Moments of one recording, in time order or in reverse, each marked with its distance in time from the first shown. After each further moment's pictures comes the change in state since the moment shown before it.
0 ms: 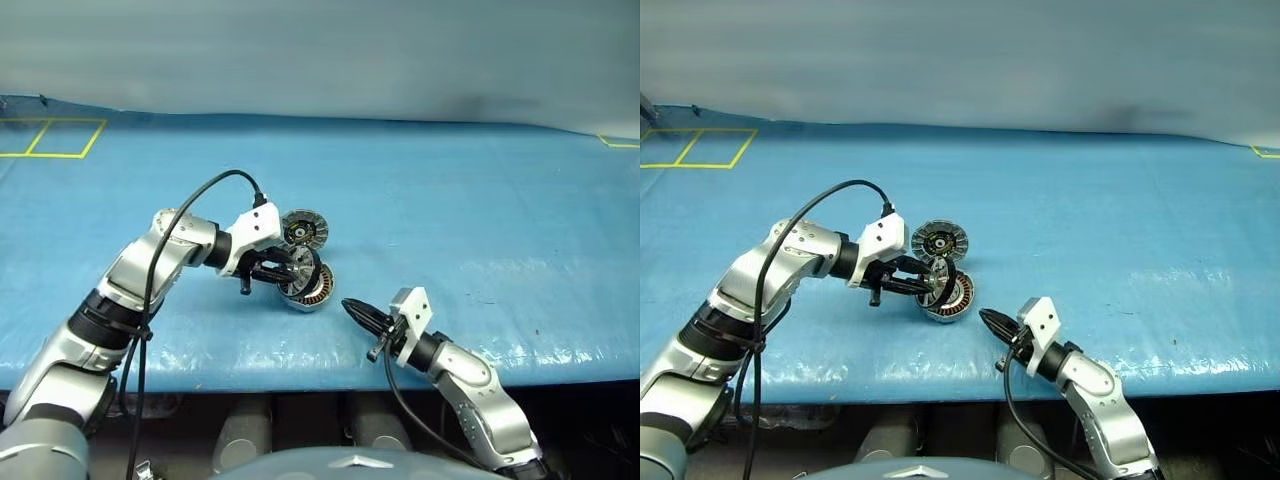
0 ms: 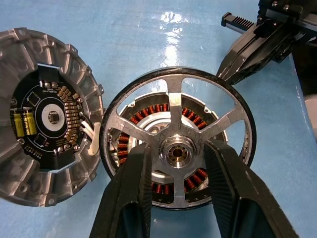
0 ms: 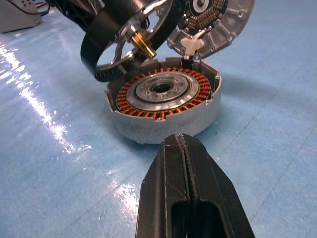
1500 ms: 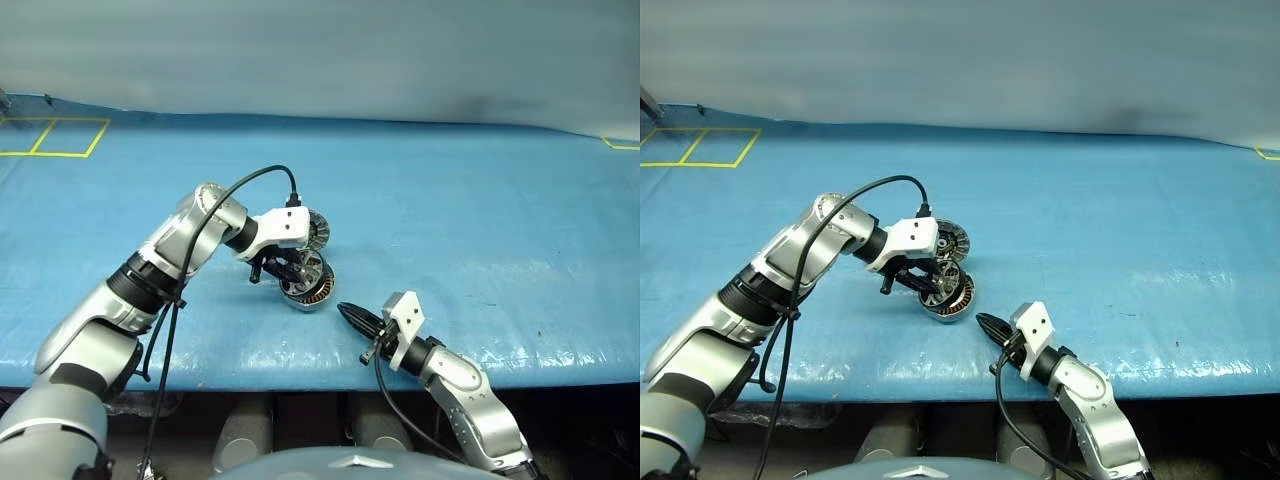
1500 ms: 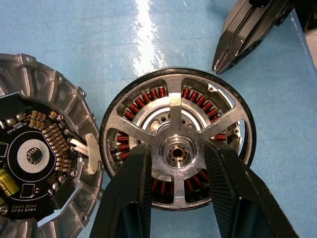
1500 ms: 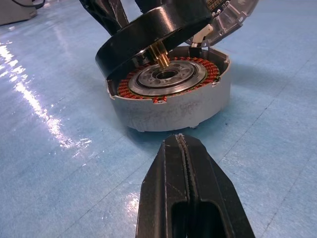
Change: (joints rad) left arm -0.215 -0.087 -0.196 0.205 0.233 -0.093 -0.186; right arm 0.007 0.032 0.024 0.020 -0.037 -0.020 -0.034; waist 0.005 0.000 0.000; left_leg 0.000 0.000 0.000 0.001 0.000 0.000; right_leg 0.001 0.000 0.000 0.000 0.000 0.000
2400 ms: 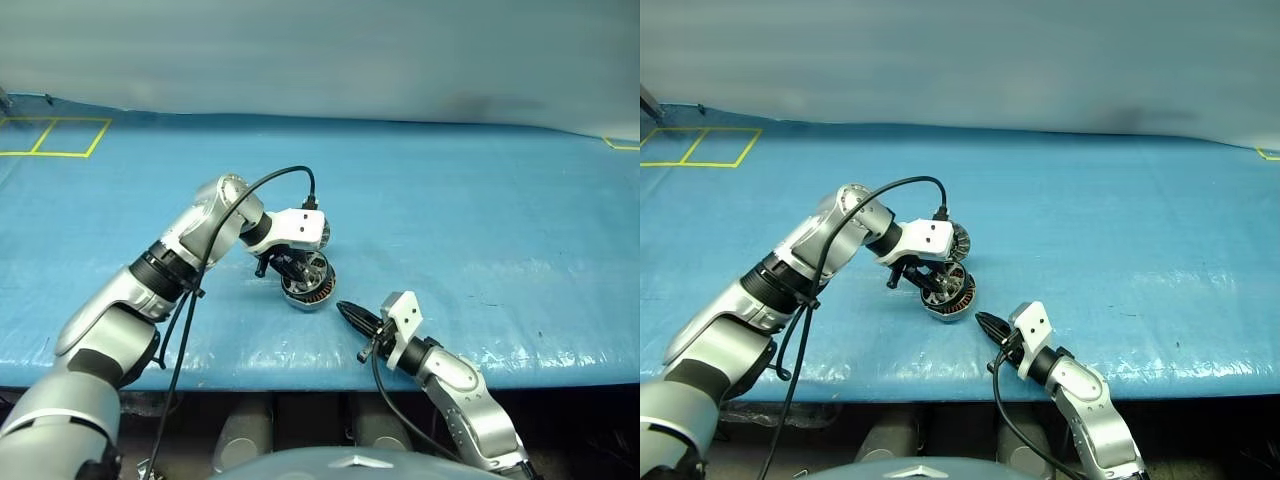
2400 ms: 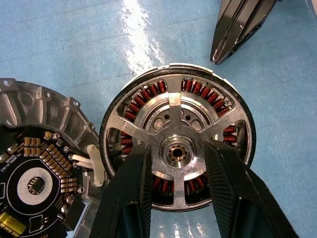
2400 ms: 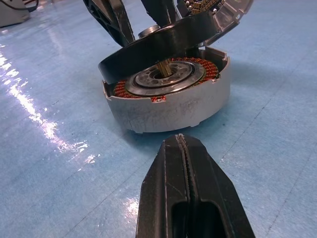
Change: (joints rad) left arm -0.073 -0.066 -0.051 0.085 0.122 -0.080 -0.093; right arm 0.002 0.019 0.003 0.007 -0.007 -0.001 -0.026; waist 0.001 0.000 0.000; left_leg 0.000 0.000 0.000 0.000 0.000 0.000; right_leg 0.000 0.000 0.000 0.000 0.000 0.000
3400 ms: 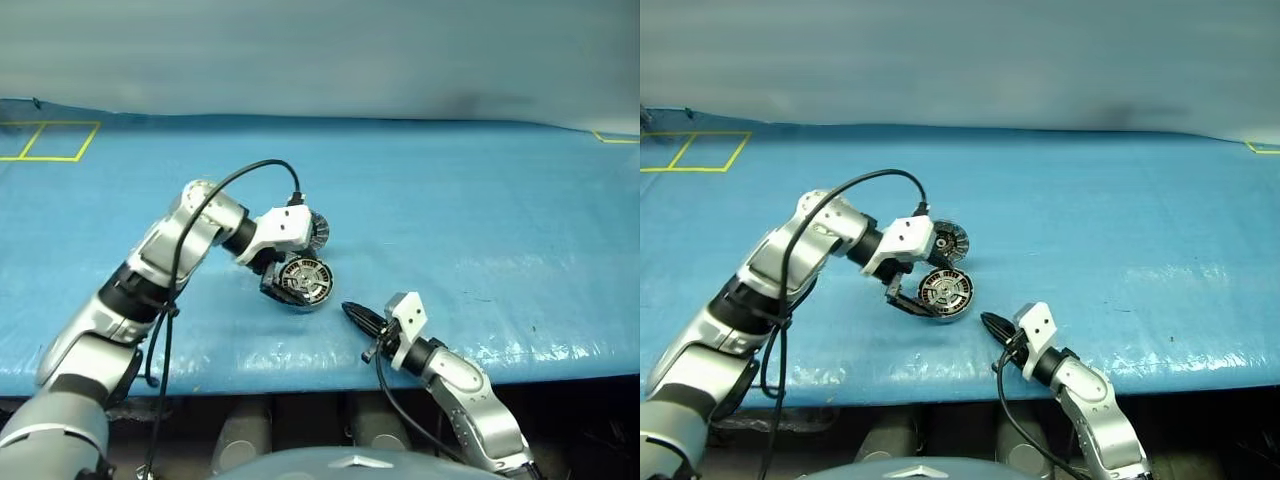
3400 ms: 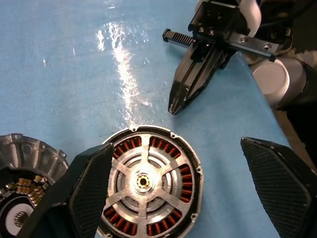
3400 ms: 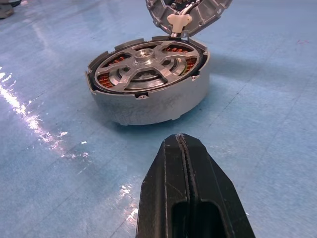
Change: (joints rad) left arm 0.237 0.083 0.254 -0.308 -0.250 0.130 0.018; right arm 0.006 -0.035 -0.024 -0.016 0.009 0.014 -0.008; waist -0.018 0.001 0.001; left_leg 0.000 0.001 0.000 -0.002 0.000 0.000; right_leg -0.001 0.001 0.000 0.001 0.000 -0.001
